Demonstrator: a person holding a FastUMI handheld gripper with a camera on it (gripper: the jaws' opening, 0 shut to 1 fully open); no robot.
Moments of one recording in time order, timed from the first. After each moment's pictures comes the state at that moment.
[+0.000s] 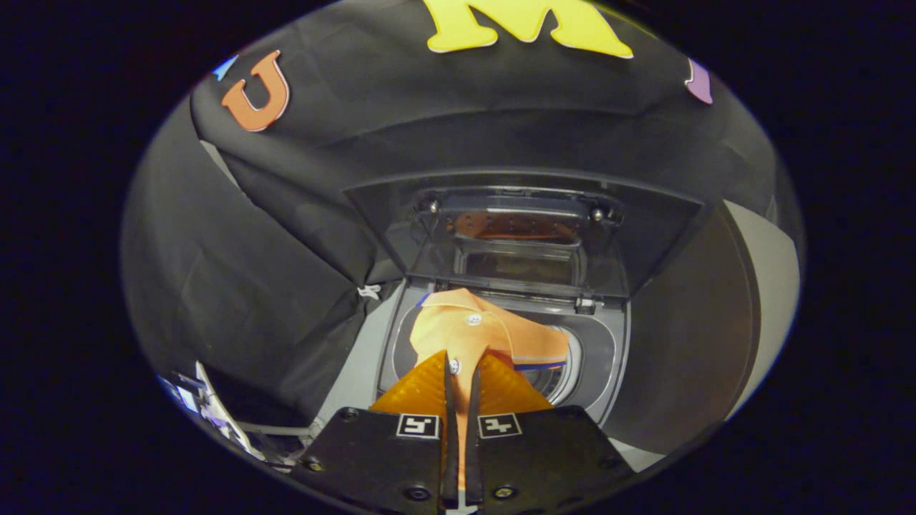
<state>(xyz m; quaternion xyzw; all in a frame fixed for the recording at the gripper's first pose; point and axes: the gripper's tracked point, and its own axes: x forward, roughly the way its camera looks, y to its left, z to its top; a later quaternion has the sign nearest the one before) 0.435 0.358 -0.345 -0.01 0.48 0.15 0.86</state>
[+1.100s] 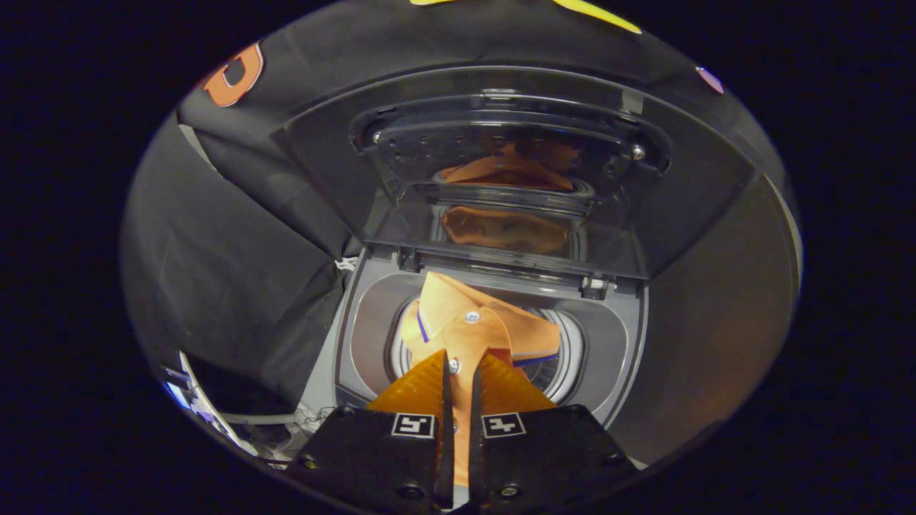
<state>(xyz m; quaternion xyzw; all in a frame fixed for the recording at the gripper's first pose) 0.453 0.345 -0.415 -0.03 0.53 0.12 0.84</state>
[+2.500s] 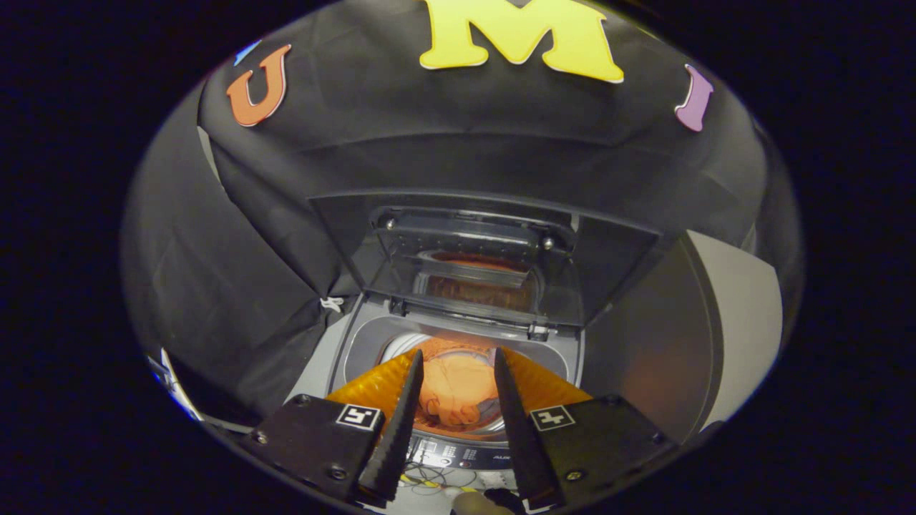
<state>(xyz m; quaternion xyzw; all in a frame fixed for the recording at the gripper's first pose) 0.451 0.319 -0.321 -0.06 0.41 0.11 0.90</state>
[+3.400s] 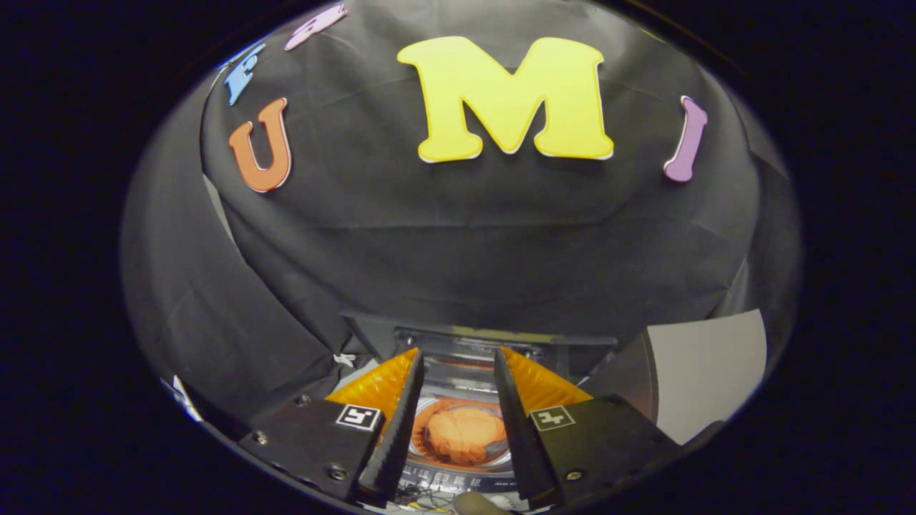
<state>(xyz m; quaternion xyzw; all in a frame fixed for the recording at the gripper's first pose) 0.504 0.336 -0.196 -0.03 0.31 0.12 0.94</state>
